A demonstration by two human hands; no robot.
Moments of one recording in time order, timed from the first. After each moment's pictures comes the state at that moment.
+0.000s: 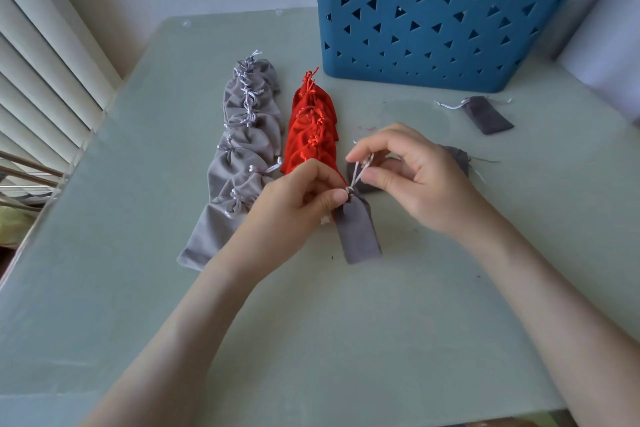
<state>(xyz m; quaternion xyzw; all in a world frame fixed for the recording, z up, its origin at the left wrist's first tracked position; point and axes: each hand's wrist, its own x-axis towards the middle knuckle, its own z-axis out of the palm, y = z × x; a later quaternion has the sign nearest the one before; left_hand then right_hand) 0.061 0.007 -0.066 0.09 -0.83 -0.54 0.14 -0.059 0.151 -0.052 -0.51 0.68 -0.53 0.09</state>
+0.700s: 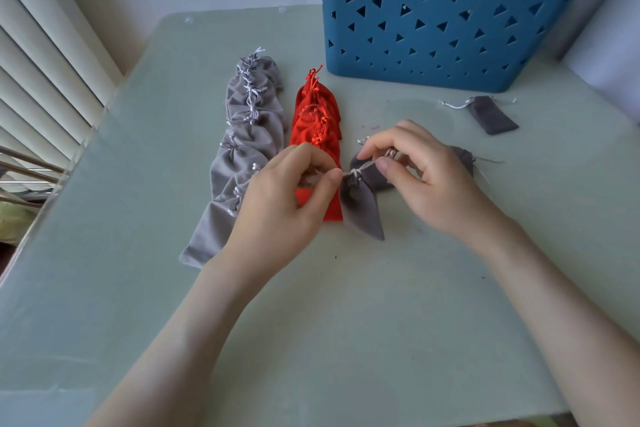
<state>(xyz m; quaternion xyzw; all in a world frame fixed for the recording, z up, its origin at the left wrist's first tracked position) 0.070 0.015 -0.052 0.11 -0.87 -0.36 0.31 -0.067 0.152 -0.055 -0.53 0.72 -0.44 -0.01</state>
